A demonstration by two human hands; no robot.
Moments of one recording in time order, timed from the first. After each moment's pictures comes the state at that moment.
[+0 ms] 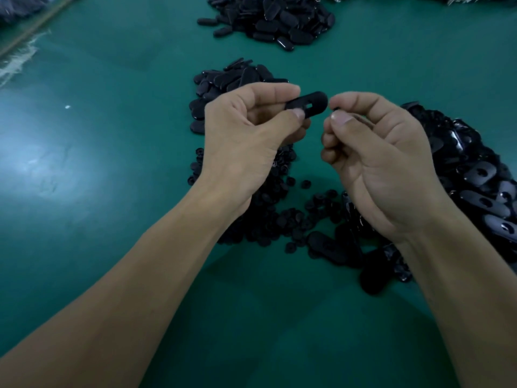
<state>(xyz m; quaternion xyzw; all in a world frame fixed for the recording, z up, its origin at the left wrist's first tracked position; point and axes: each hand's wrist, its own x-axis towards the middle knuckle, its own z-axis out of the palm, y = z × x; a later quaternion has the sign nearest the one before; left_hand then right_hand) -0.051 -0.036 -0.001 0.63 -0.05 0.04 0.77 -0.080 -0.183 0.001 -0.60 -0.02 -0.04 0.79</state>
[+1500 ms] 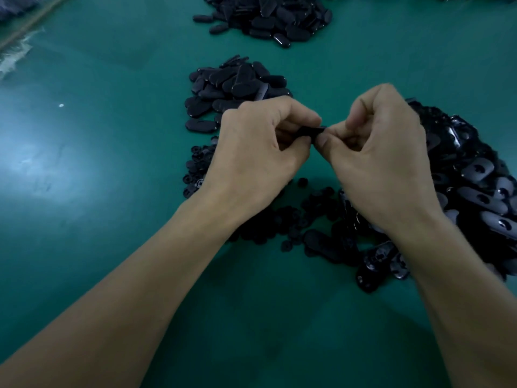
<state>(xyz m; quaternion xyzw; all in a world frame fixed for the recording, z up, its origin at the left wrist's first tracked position) -0.056 -0.038 -0.006 0.82 -0.19 0.12 0.52 -0.084 -0.185 0.003 -0.88 -0.01 -0.19 0.44</state>
